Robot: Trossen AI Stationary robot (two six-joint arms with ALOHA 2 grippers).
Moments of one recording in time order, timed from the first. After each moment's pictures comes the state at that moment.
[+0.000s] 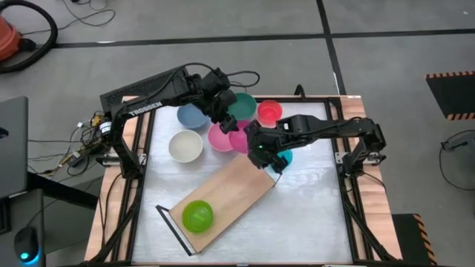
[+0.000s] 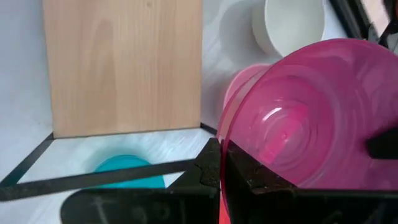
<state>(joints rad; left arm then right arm) 0.37 1.73 1.84 -0.99 0.40 -0.39 0.09 1.75 1.89 -1.20 0.22 -0.73</state>
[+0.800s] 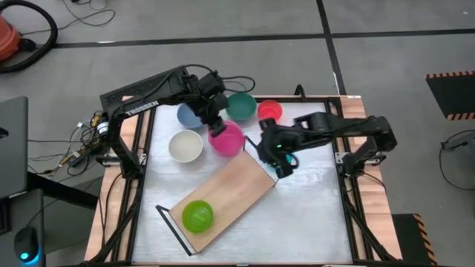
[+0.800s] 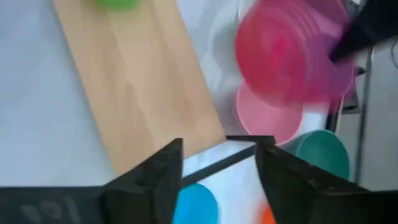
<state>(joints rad) 0.38 1.70 1.84 -1.23 0.32 -0.20 0.13 1.62 1.89 -1.22 0.18 -0.31</state>
